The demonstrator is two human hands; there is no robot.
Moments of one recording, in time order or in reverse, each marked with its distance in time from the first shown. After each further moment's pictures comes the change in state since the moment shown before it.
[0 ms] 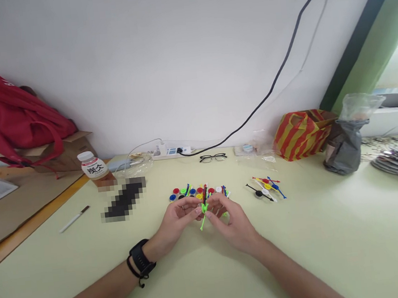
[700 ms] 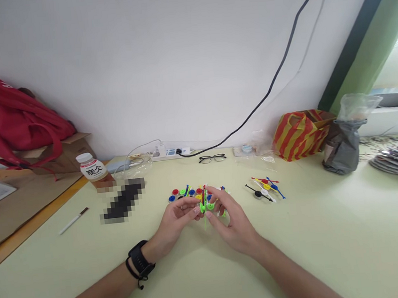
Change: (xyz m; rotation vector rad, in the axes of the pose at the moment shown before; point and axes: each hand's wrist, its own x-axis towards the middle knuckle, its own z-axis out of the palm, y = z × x) left_hand 0.002 -0.006 -0.002 -0.041 0.043 0.005; right_hand -0.004 0.006 -0.001 -0.105 0.086 -0.107
